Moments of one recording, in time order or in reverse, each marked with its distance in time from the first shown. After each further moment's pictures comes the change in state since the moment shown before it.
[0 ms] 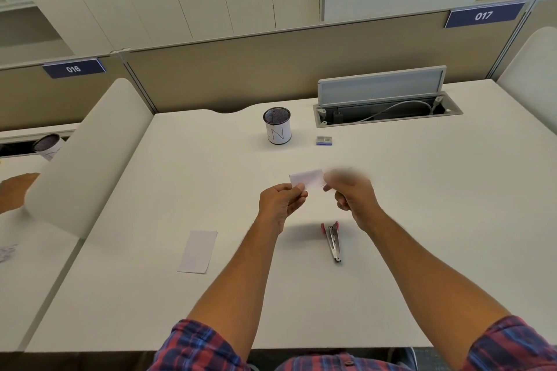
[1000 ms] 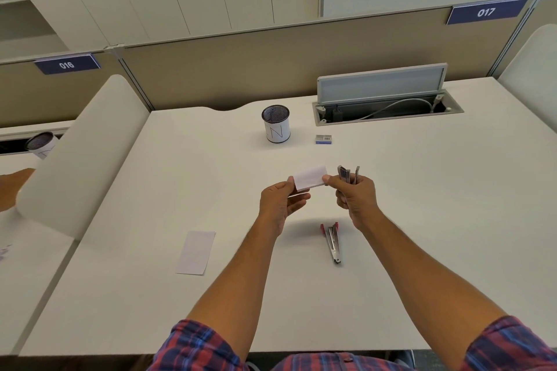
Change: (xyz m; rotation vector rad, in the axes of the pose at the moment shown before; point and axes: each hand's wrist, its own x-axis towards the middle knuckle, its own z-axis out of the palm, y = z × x) left_hand 0.001 -0.001 0.005 0.037 -0.019 0.014; right_hand 0.005 0.003 0.006 0.104 0.114 0.044
